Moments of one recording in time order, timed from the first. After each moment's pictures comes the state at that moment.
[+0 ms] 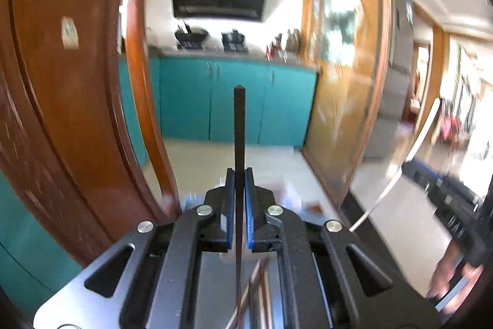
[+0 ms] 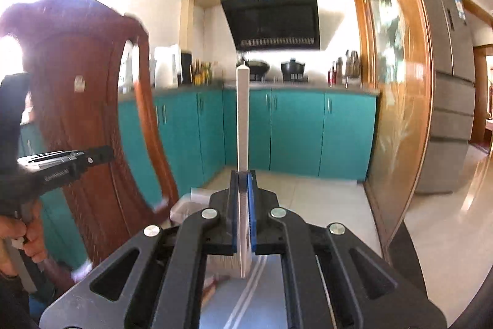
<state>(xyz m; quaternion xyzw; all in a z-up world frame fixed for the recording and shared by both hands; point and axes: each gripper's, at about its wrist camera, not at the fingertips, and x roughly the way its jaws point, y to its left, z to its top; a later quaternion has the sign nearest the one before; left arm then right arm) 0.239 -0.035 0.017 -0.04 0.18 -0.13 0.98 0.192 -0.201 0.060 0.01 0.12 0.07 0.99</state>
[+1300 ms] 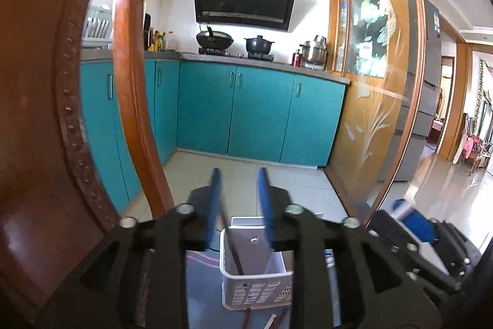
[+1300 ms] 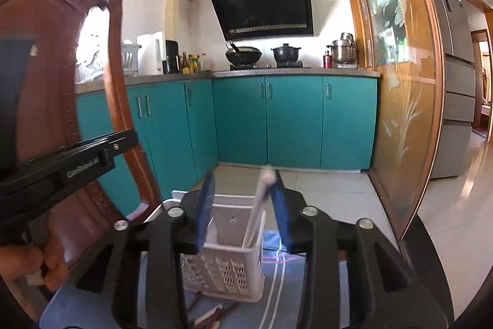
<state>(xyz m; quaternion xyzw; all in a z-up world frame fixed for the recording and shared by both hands) 0.336 -0.046 -0.029 -0.05 0.16 -0.08 0.98 0.279 -0.171 -0.017 0.03 0.14 0.05 0.99</state>
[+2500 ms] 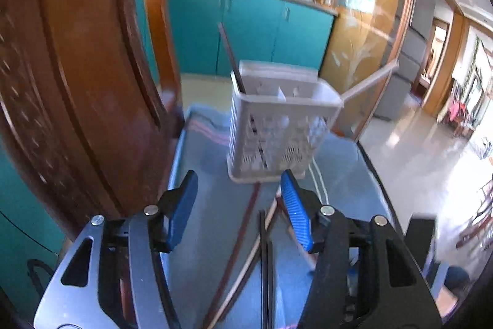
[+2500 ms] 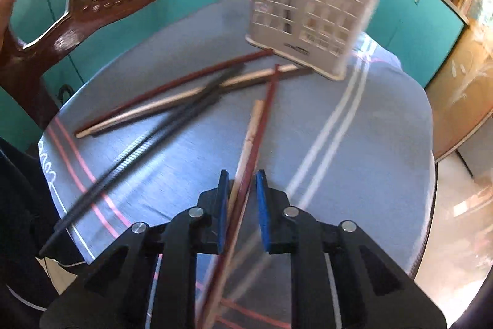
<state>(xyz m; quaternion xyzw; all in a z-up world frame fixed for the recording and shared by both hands) 0.261 -0.010 -0.121 -0.03 0.34 -0.13 0.93 0.211 -0.126 -0.182 -0.13 0.46 0.18 0.86</state>
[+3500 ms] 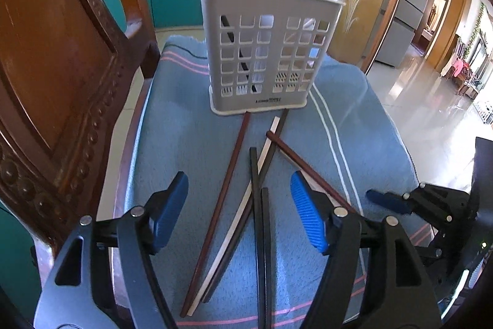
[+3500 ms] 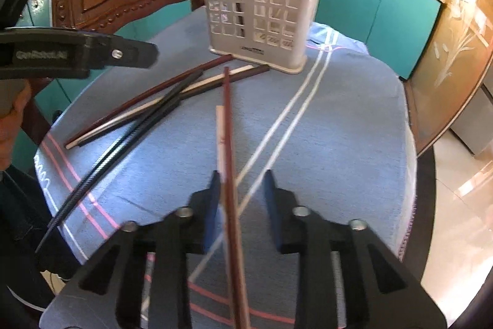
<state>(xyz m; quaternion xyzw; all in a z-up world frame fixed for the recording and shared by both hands) 0.265 -0.048 -0.183 0.02 0.44 -0.13 0.89 0.212 -0.157 -0.176 -0.09 0.44 0.16 0.88</state>
